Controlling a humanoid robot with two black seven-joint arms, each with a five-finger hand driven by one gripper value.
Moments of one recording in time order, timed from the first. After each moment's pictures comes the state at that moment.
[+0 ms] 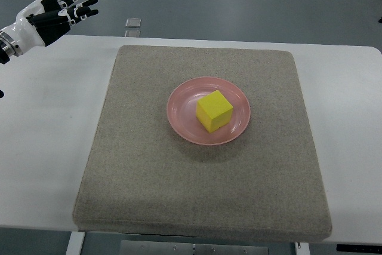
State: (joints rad) left arm -1.00 0.67 -0.24 -0.71 -0.07 -0.61 -0.33; right arm 0.01 0.00 -0.10 0.15 -0.06 -0.08 0.00
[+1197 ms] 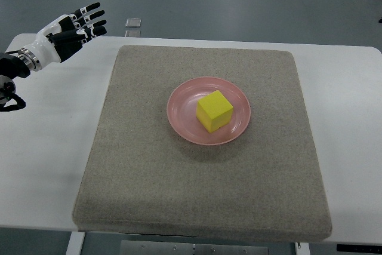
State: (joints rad) left arm -0.98 0.48 -0.23 -0.47 -0.07 -0.61 -0.30; right arm 0.01 0.00 -0.10 0.15 -0.06 -0.09 0.00
